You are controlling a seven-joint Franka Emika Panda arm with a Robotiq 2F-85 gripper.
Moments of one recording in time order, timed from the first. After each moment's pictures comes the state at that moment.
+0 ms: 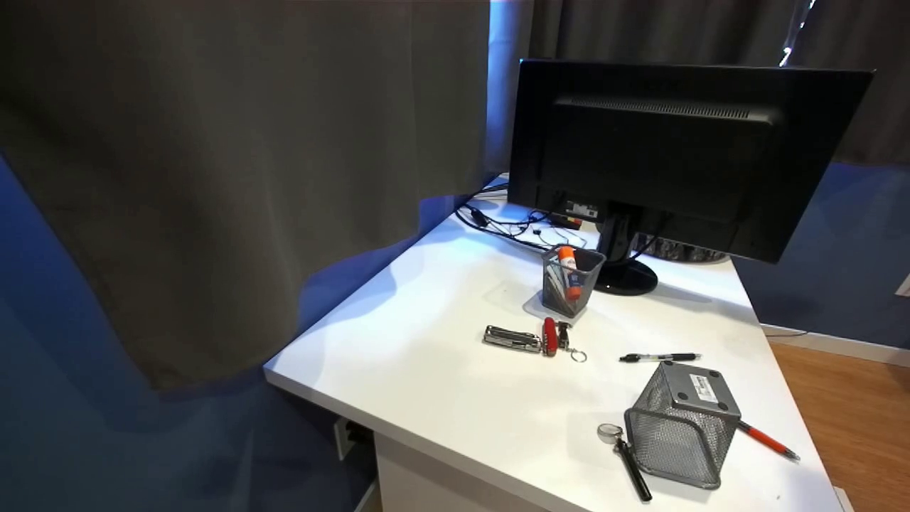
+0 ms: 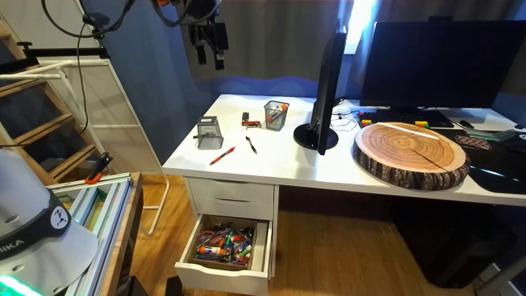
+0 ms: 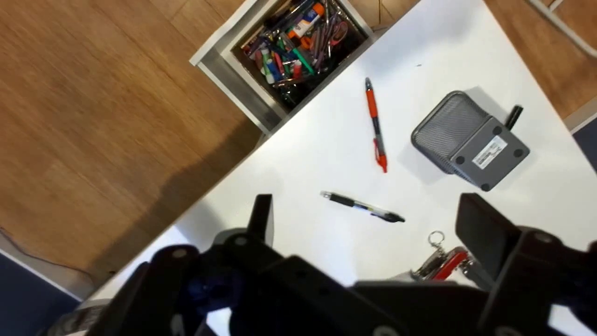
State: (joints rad) arm 0.26 -0.28 0.42 -2.37 0.08 2.11 0.20
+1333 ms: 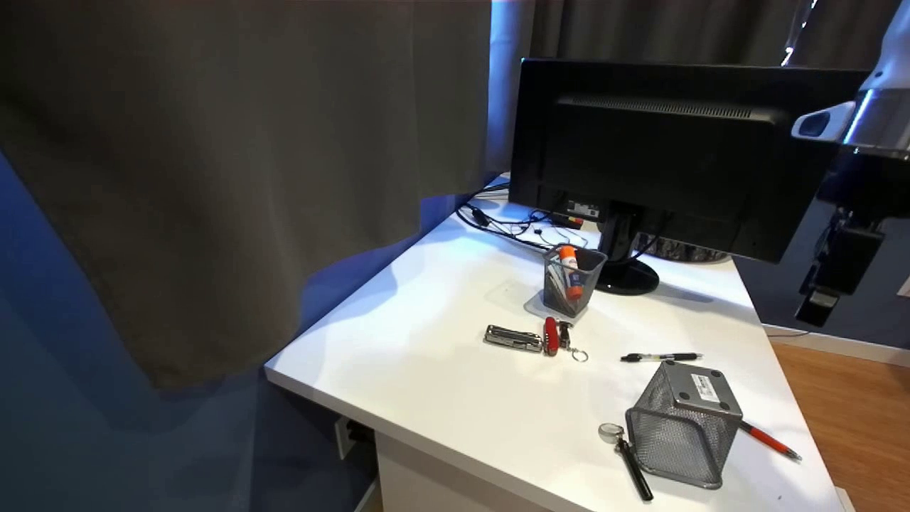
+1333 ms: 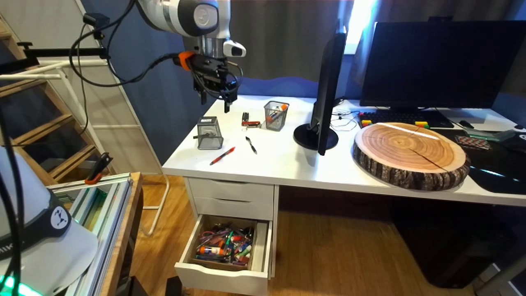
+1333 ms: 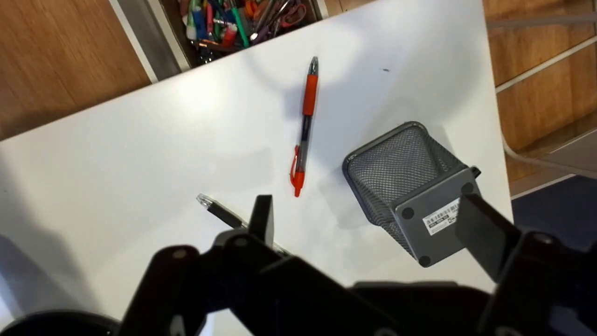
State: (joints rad) arm 0.36 0.15 0.41 -2.33 0.05 2.47 -0.10
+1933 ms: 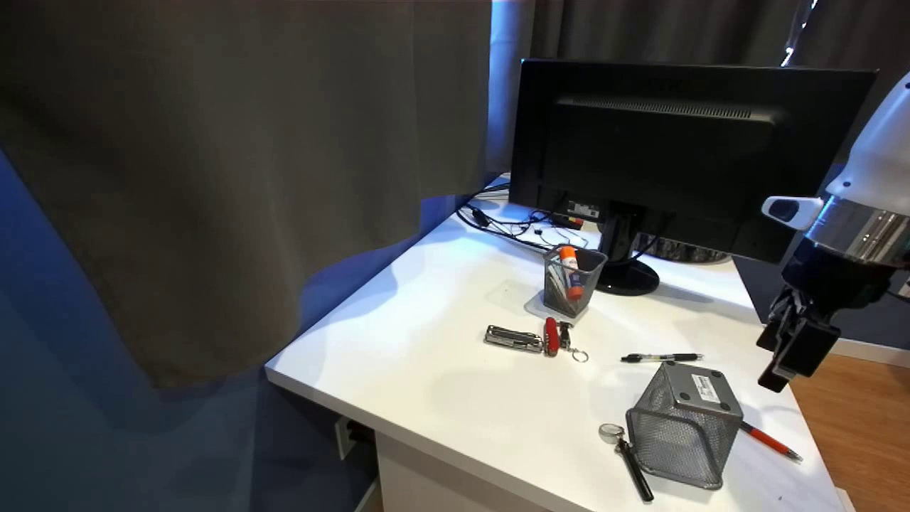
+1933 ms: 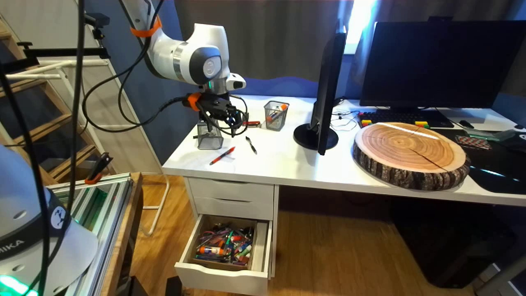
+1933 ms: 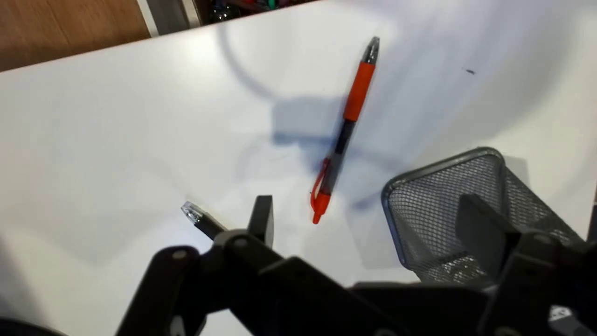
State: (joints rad) arm 0.41 0.37 0.32 -2.38 -0.18 2.82 -0.08
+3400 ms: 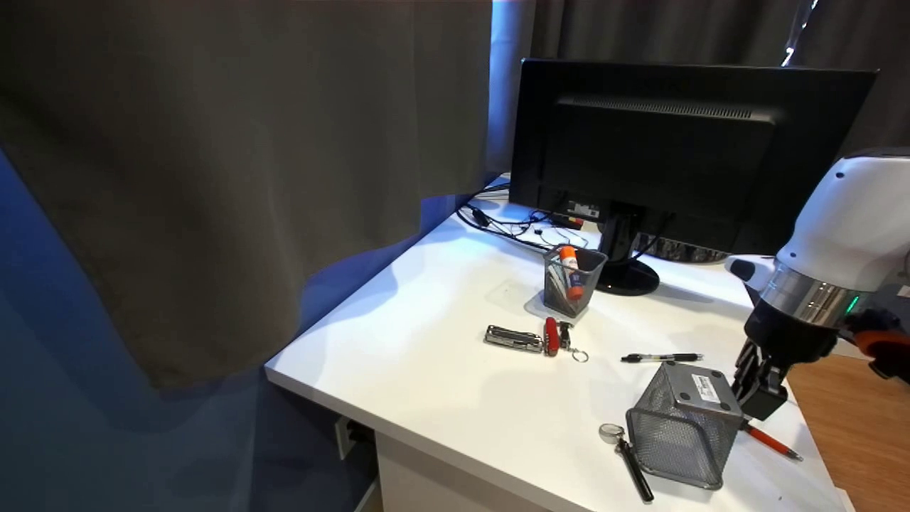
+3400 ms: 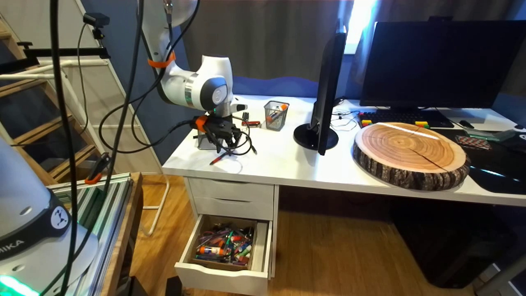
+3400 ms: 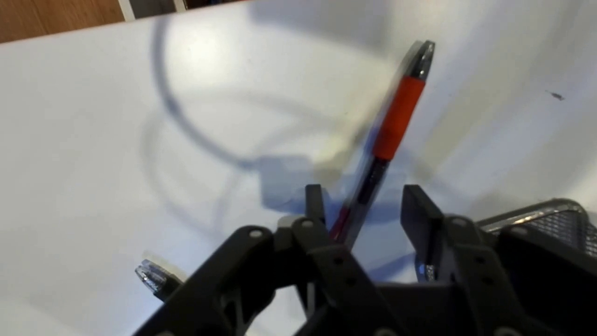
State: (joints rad) arm 0.54 0.59 0.19 -2.28 -0.23 2.91 -0.08
